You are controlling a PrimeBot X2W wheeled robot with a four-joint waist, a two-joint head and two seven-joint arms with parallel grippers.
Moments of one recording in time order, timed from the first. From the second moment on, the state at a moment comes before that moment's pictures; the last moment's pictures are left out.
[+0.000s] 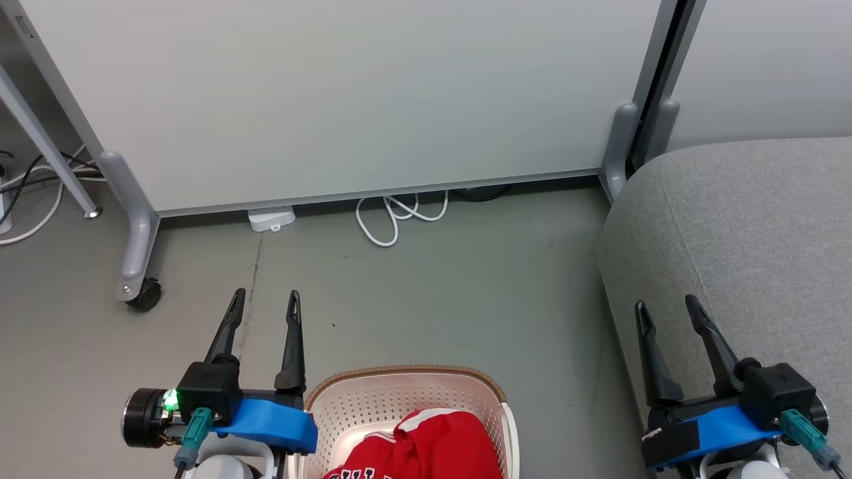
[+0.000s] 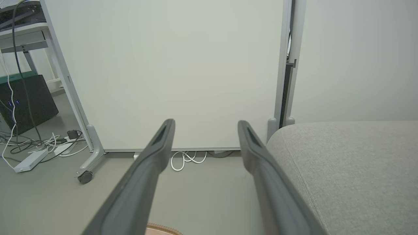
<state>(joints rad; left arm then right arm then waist) -0.12 0.05 -0.13 0.29 -0.08 -0.03 -0.26 -0.07 -0.05 0.00 0.20 0.12 0.13 -0.26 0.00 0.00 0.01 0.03</state>
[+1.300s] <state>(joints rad) -0.39 0.08 -0.27 0.64 -0.02 -0.12 -0.26 -0.22 -0.05 0.02 0.17 0.11 0.13 -0.26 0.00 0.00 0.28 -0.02</state>
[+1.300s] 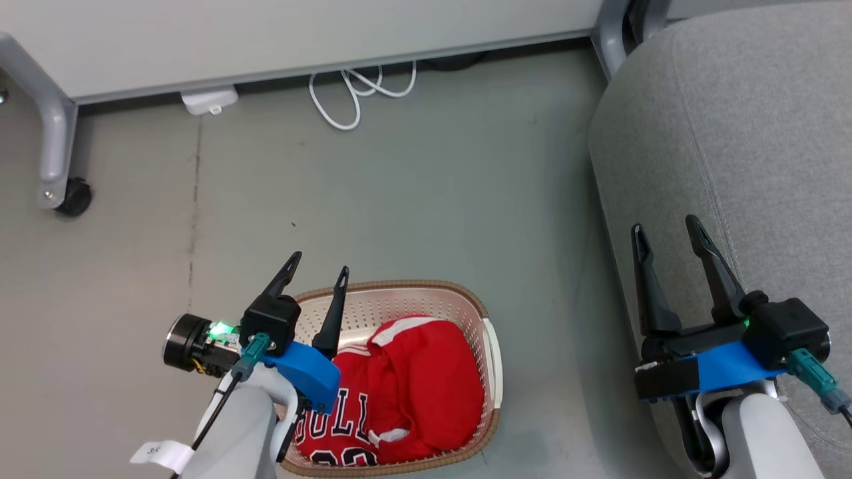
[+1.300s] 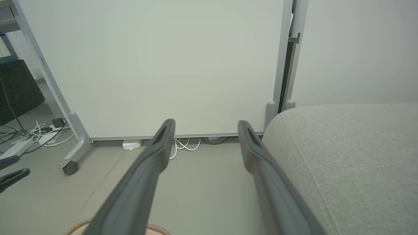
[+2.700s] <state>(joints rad) -0.93 0.25 -0.88 1.29 -0.07 -0.13 0.18 -0.45 -0.05 0.05 0.04 0.17 0.13 -0.26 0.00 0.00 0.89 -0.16</state>
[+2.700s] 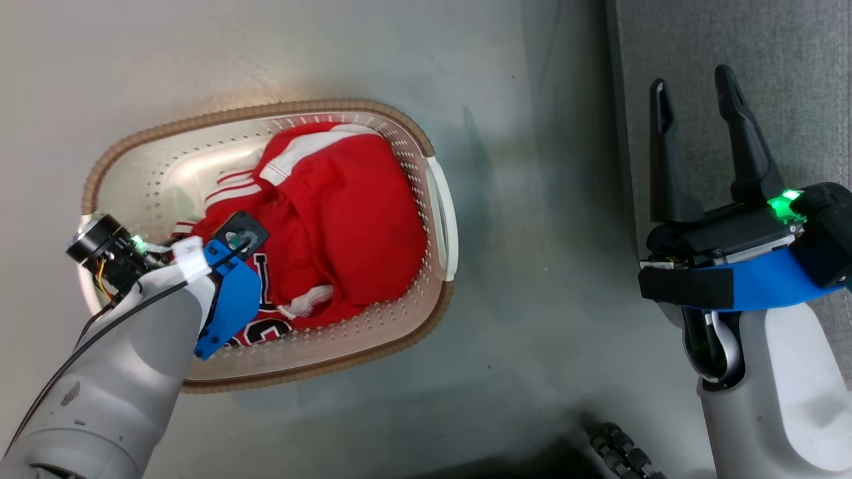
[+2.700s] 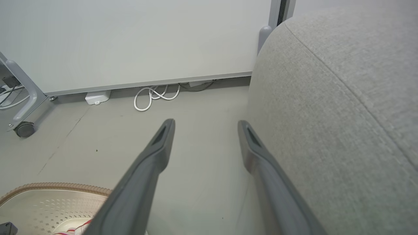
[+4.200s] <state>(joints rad) -1.00 0.22 -1.17 1.25 -0.40 -0.13 0.08 -0.47 -0.05 0.04 0.01 0.18 0.13 -0.26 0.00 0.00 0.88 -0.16</state>
